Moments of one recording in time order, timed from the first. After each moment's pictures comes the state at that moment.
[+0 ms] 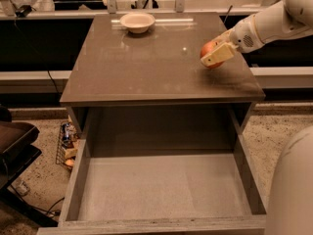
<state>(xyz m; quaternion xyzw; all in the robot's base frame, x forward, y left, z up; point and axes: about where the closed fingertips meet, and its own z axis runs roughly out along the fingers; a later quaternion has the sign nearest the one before) 0.711 -0.187 0.881 -0.49 0.76 0.18 0.38</state>
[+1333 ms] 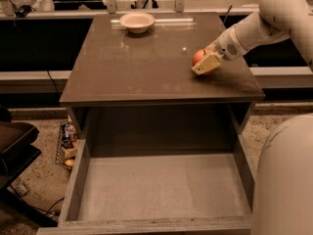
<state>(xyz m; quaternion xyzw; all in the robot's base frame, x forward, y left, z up) 0.718 -0.164 0.835 -0.50 0.78 0.17 0.32</state>
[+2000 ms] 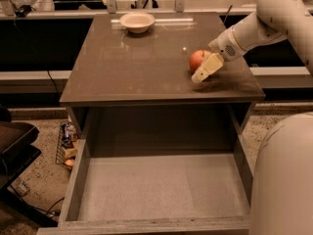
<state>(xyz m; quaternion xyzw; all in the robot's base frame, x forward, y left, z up) 0.719 -0.163 0.836 -0.50 0.78 0.17 0.32</state>
